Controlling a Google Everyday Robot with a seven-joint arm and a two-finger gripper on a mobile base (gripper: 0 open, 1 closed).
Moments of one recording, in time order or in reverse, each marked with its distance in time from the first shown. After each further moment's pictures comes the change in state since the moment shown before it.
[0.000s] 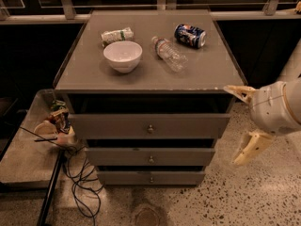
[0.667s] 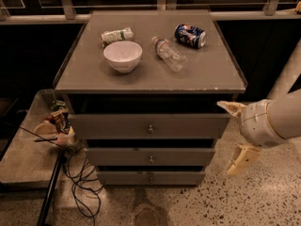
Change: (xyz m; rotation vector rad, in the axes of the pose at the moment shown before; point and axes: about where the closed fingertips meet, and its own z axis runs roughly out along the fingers) arm 0.030 0.017 0.042 -0.028 0.035 0.006
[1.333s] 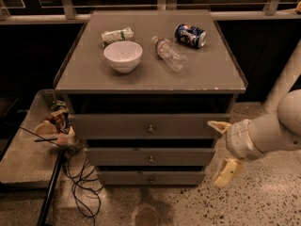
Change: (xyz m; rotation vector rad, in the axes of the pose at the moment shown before) arm 0.034 0.020 0.069 -0.093 -0.039 0.105
